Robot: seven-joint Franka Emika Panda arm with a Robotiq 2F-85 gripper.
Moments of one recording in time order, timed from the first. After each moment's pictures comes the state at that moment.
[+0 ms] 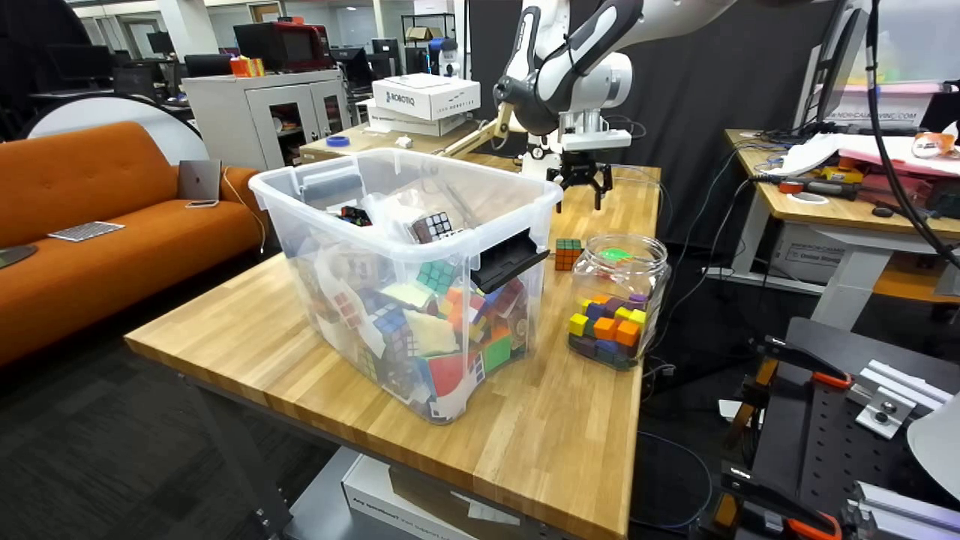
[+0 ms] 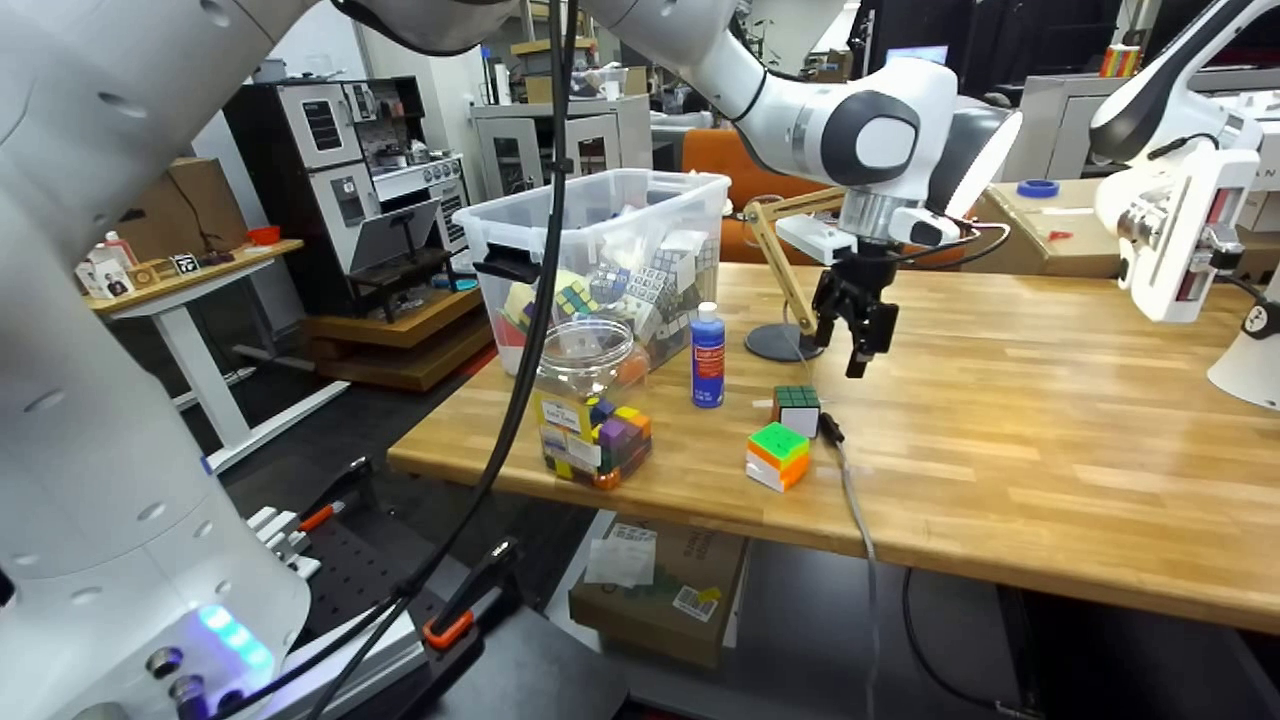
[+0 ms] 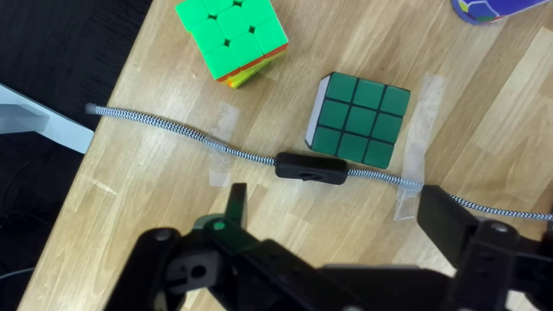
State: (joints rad) arm -0.33 0.91 -0.20 -1.29 0.19 2.01 0.21
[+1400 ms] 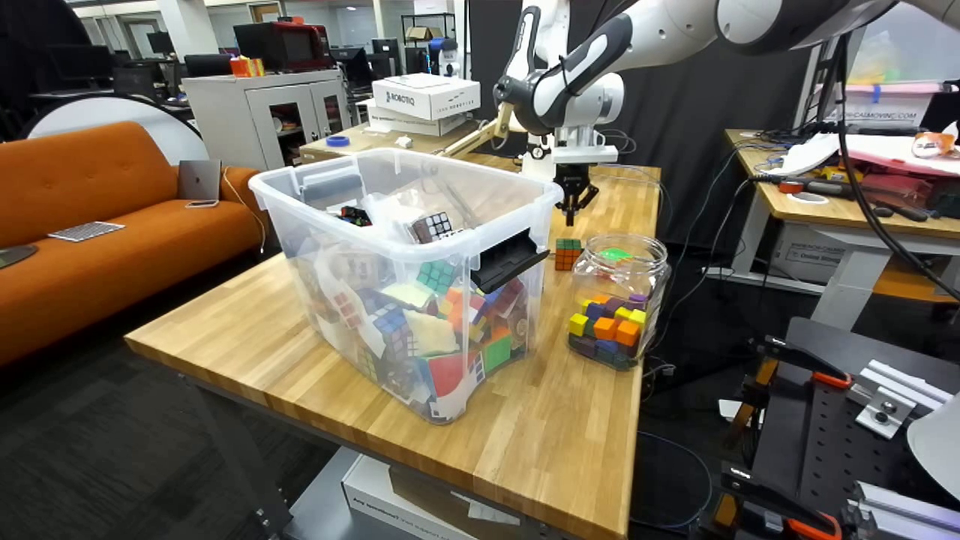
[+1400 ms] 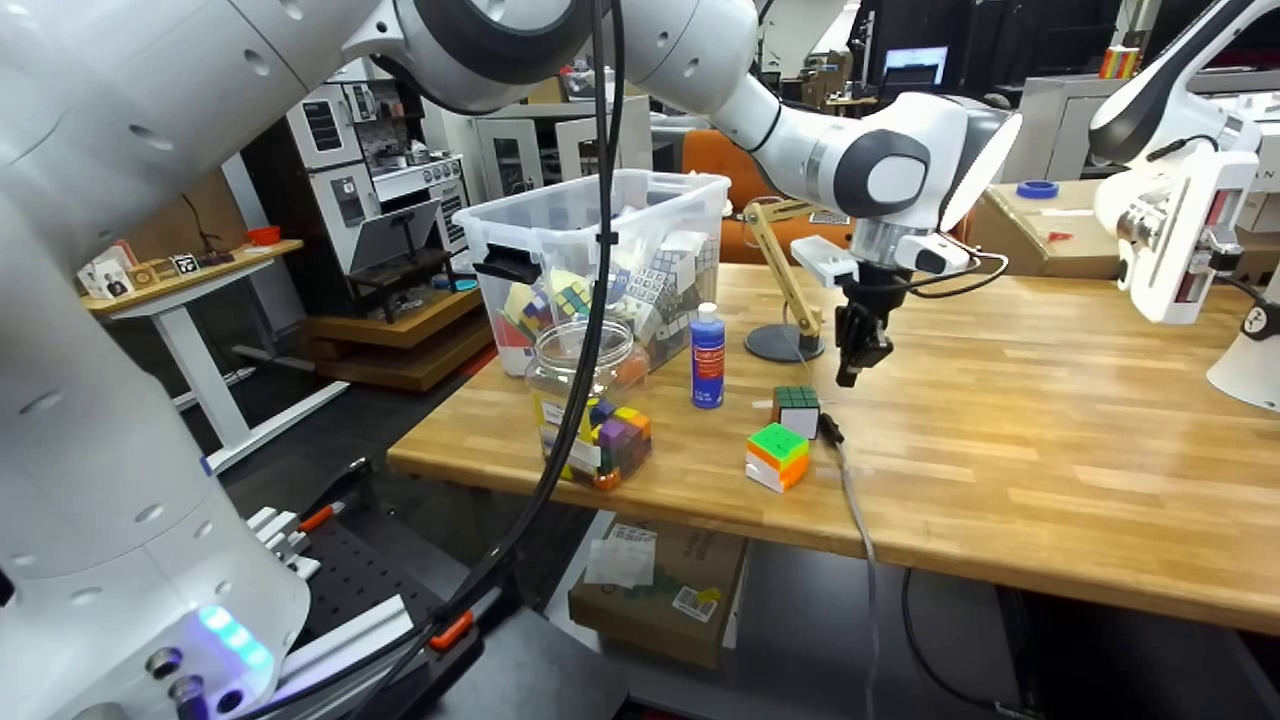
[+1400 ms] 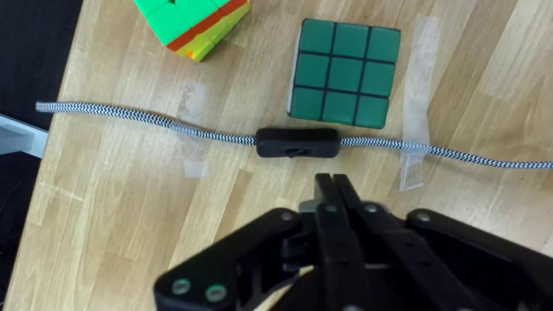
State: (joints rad) arm -0.35 1.05 -0.19 -1.13 0.23 2.01 0.31
